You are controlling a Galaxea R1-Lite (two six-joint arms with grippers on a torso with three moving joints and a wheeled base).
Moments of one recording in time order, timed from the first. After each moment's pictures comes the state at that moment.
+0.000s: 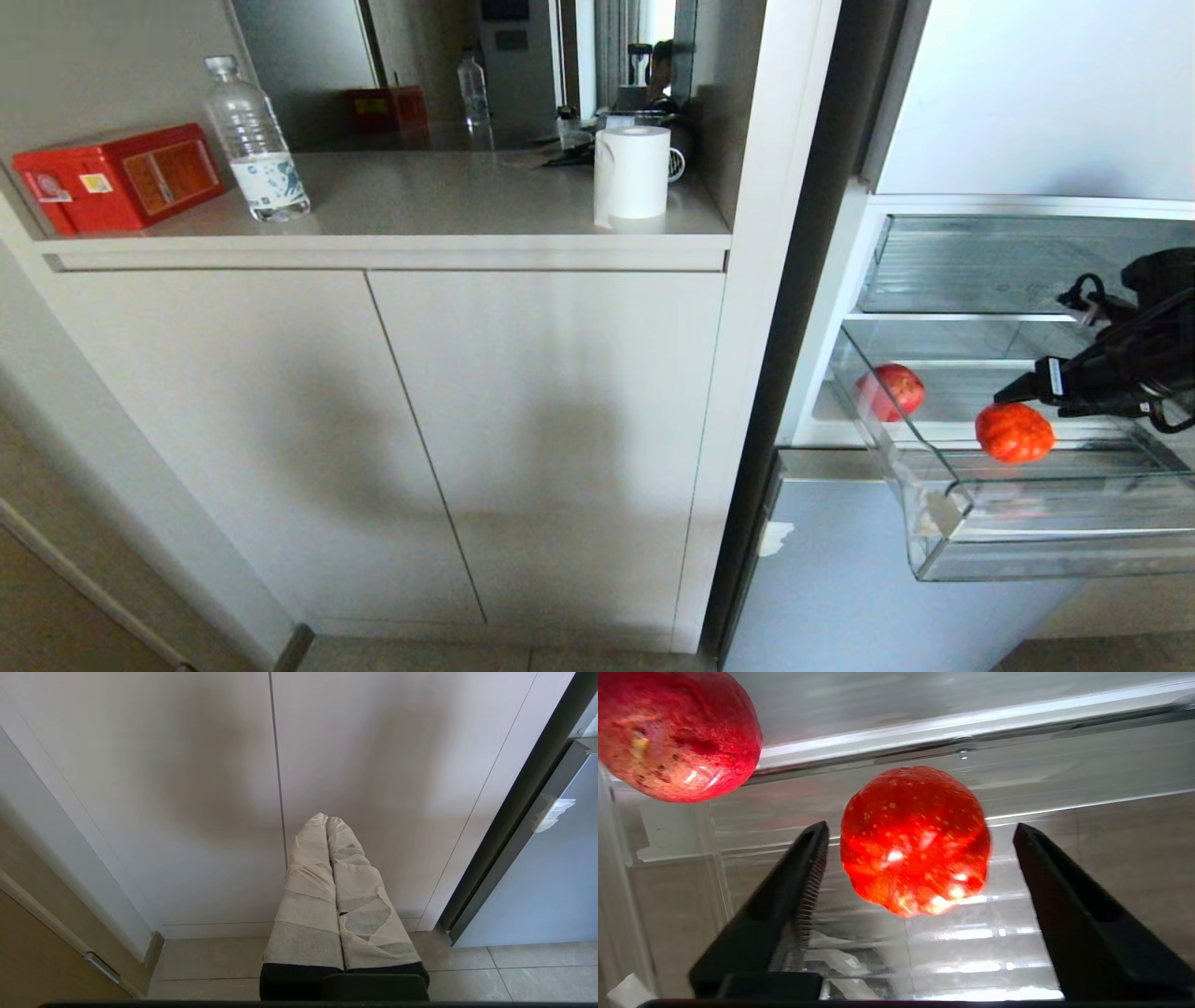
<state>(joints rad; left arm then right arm) 0.00 0.00 0.00 0.01 0.00 0.02 -0.38 2.12 -1.67 0.41 0.22 -0.08</state>
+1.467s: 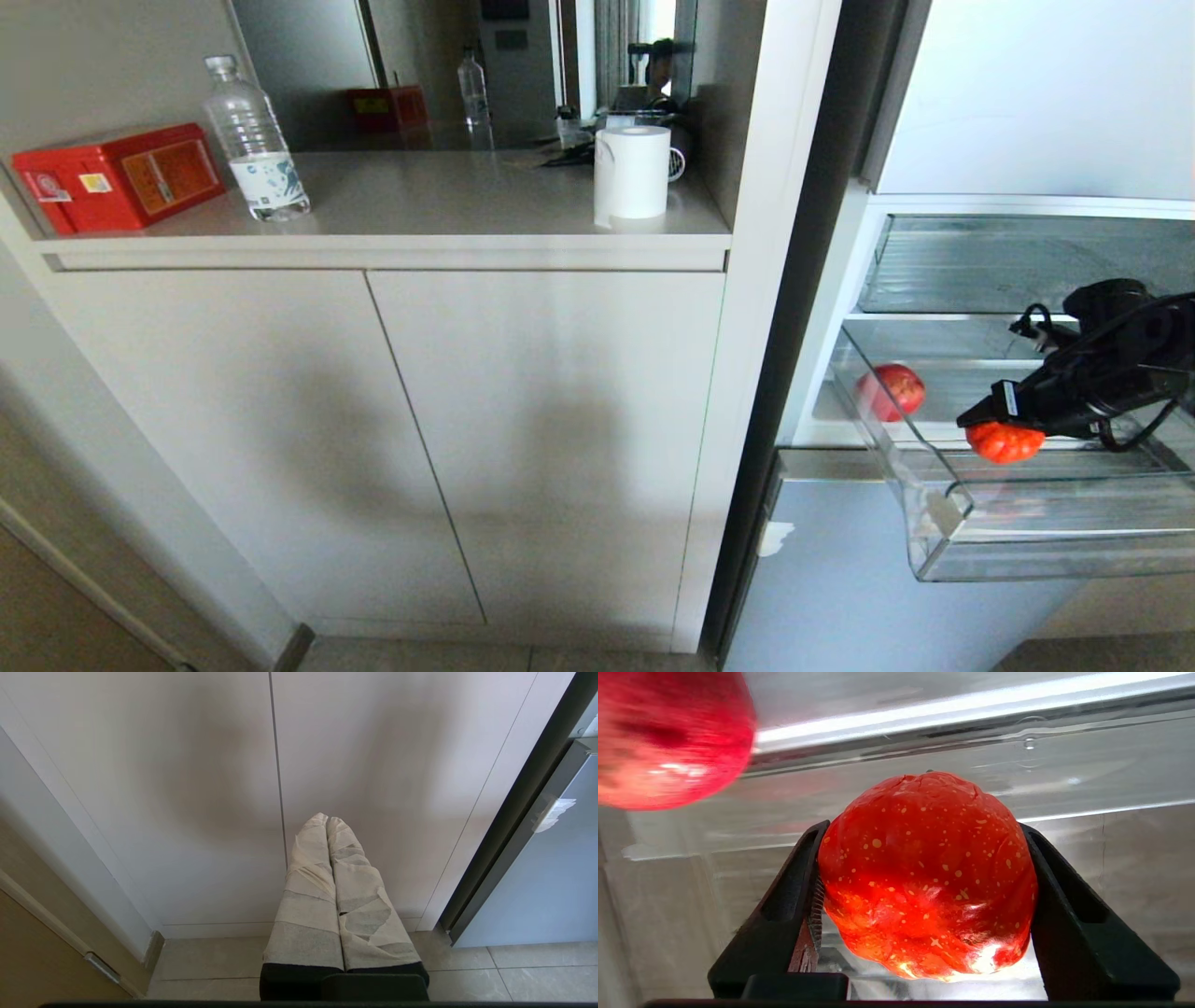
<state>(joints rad) 0.00 0.00 0.00 0.01 0.00 0.02 -0.33 2.21 -1.69 0.41 0.21 -0.05</state>
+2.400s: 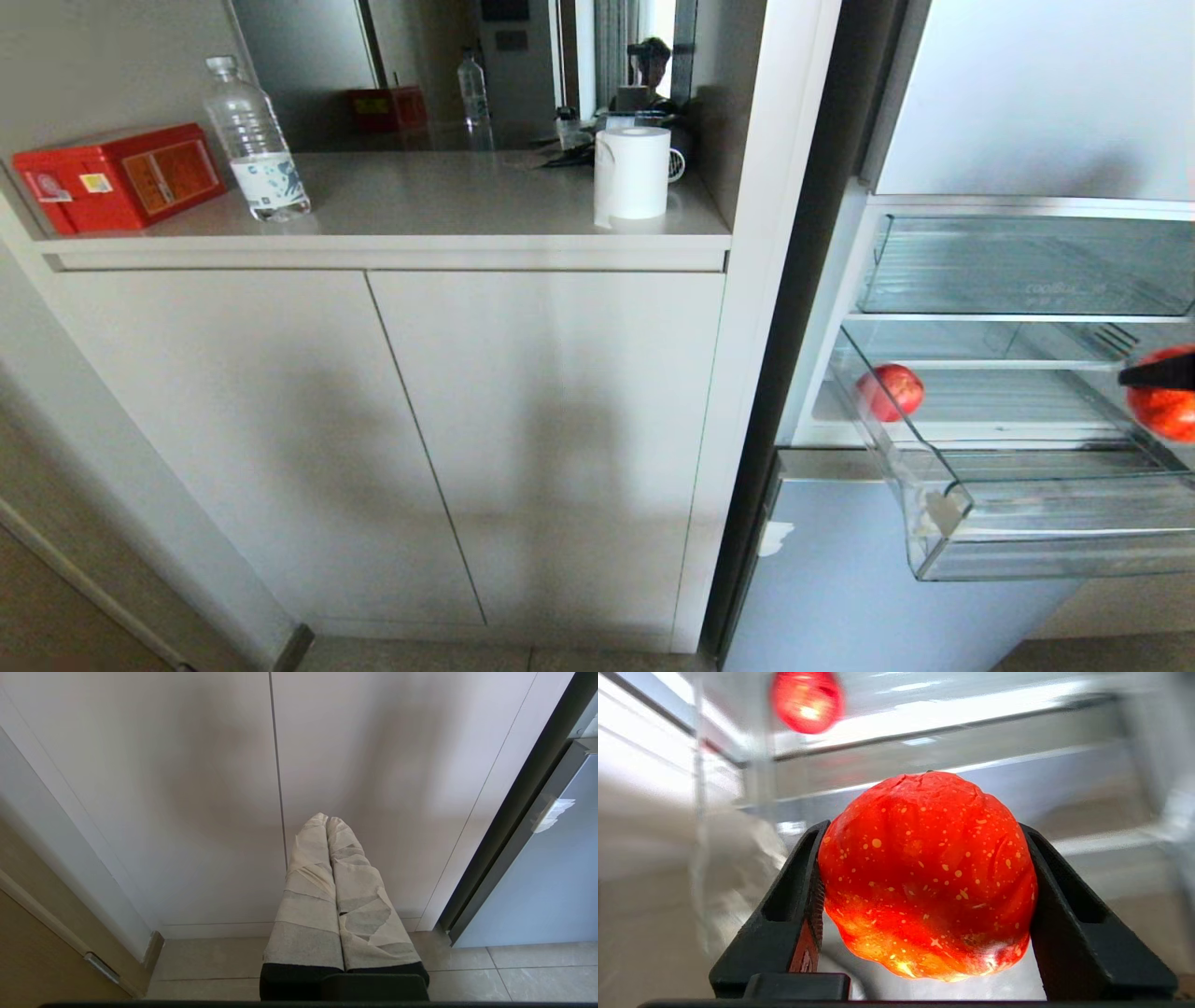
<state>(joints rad) 0.00 0.00 0.00 0.01 0.00 0.02 -0.43 1.43 -1.13 0.29 0.22 -0.06</state>
